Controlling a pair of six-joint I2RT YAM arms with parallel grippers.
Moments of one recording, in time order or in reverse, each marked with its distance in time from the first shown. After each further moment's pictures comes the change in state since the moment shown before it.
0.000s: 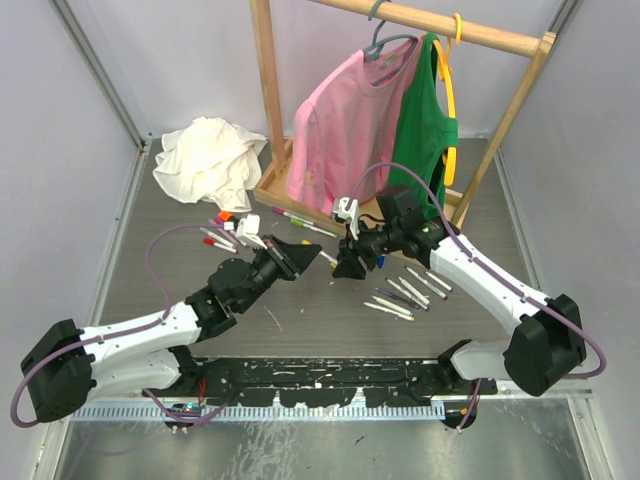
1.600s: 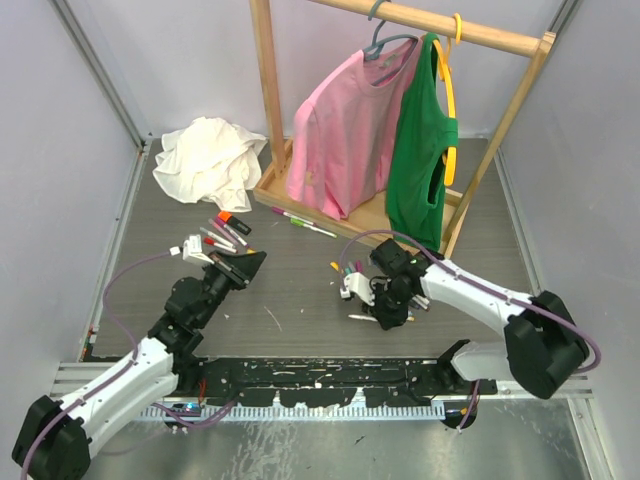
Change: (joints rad) left arm 0.389 -0.427 -0.340 -0.108 0.161 -0.045; right arm 0.078 -0.043 -0.301 -0.344 0.364 -0.353
